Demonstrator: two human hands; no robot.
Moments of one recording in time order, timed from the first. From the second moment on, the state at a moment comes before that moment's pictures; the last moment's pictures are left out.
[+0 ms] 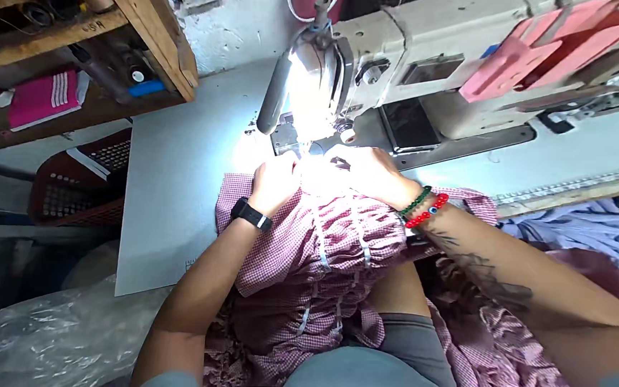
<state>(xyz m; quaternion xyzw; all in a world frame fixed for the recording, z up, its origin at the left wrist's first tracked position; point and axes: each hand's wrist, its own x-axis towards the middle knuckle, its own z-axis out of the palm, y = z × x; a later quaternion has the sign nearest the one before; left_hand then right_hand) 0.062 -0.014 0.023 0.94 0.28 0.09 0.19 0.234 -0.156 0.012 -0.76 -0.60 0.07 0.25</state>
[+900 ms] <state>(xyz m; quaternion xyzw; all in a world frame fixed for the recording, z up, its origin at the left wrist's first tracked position) 0.044 -0.029 0.003 0.98 0.14 0.10 0.07 0.259 -0.137 0.009 -0.74 -0.65 0.04 0.16</state>
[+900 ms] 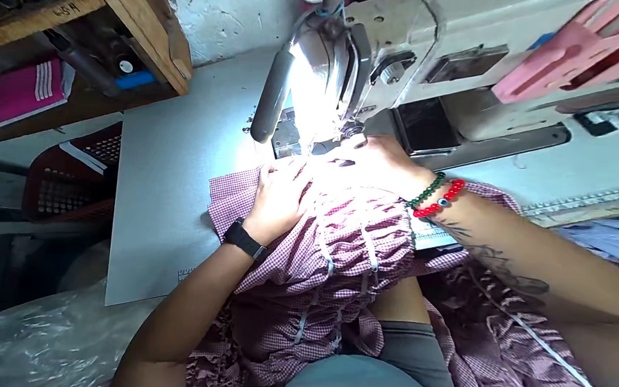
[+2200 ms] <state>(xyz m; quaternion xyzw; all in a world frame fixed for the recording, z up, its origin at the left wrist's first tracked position) 0.013 -0.086 0.000 0.98 0.02 0.14 0.15 0.222 -0.169 0.010 -0.82 -0.57 0.02 0.08</state>
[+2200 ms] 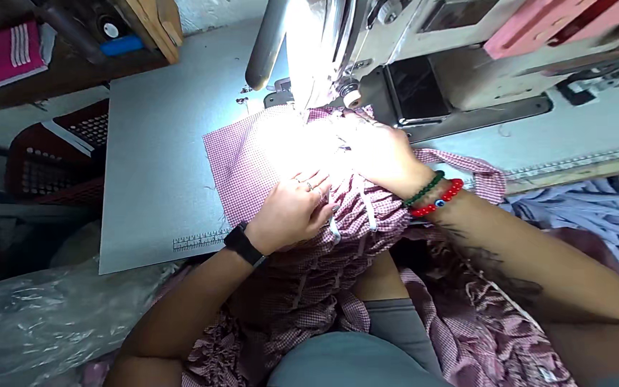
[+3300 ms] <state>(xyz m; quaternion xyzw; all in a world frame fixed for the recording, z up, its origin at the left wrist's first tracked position) 0.006 -0.019 0.060 0.95 0.25 0.21 0.01 0.218 -0.242 0.032 -0.72 -0.68 -0.04 0.15</state>
